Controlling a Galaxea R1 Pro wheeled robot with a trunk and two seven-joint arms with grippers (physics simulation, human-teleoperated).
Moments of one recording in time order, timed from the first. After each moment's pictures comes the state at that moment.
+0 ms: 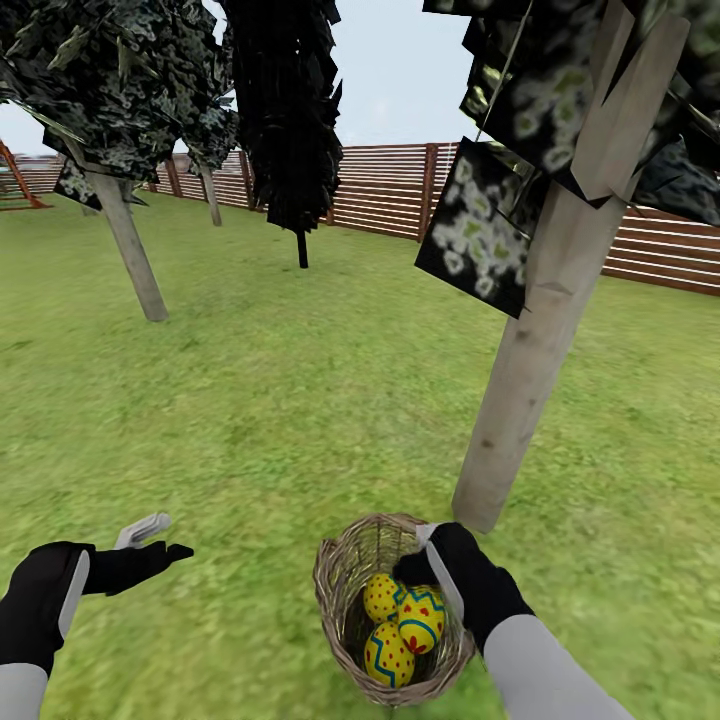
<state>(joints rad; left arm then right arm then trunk) -0.53 0.23 0.44 -0.96 -0.08 0.97 -0.54 -0.66 0.16 0.09 -0.70 0.01 0.87 -0.02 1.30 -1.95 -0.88</state>
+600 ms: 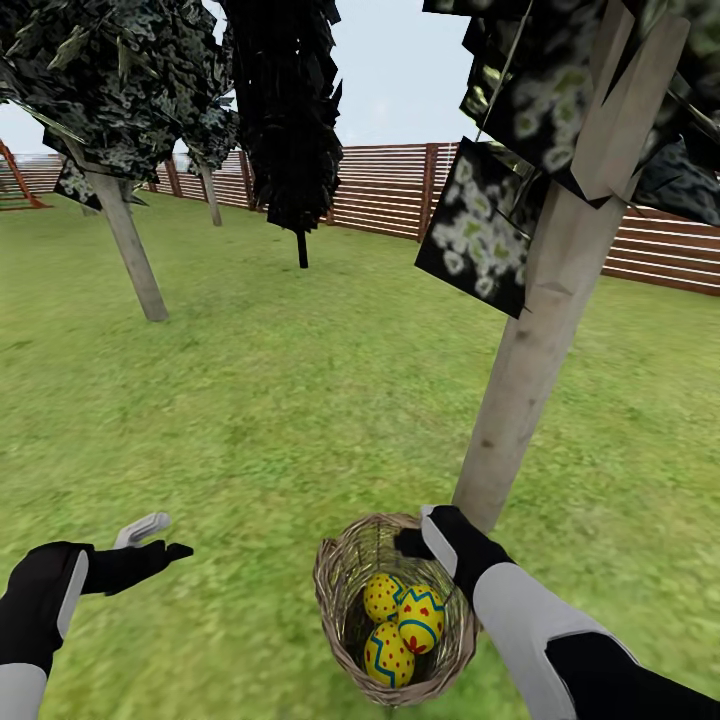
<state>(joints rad) -0.53 0.23 0.44 -0.97 -0.07 0.97 -0.54 -0.86 0.17 0.09 -0.35 -0.25 0.61 -0.22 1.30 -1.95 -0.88</state>
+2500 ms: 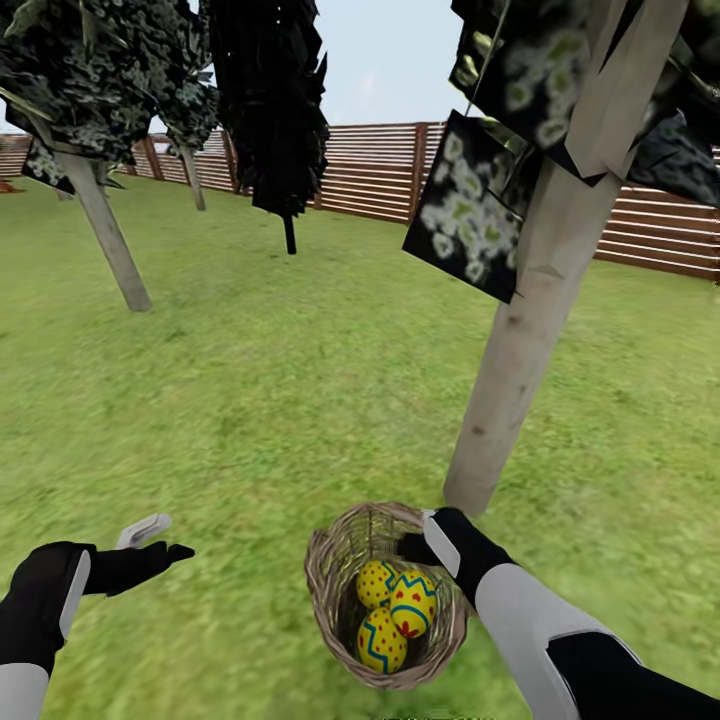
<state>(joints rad) -0.53 0.23 0.44 -0.96 -0.08 0.98 -0.54 -0.86 0.16 0.08 -0.34 -0.30 0.64 -0.23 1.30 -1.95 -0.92</state>
